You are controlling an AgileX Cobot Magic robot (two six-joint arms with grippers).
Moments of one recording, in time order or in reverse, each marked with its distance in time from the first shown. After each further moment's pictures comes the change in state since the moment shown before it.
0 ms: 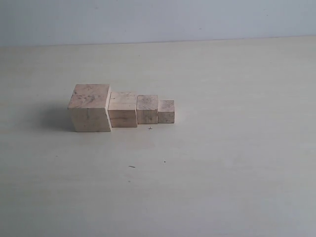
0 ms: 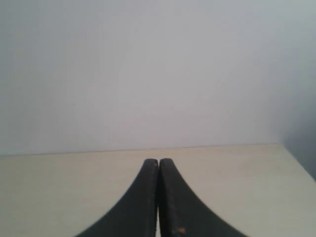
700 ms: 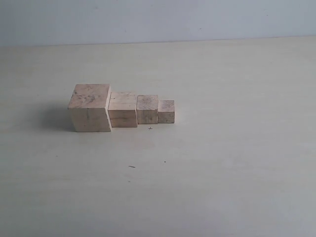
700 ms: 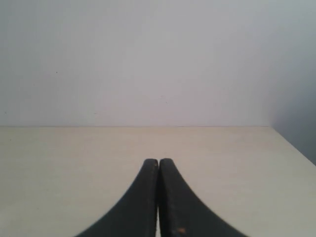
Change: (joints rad) left arm 0.000 0.000 0.000 0.000 0.000 0.000; right arm 0.074 -0.341 0.429 -0.096 -0.168 0.025
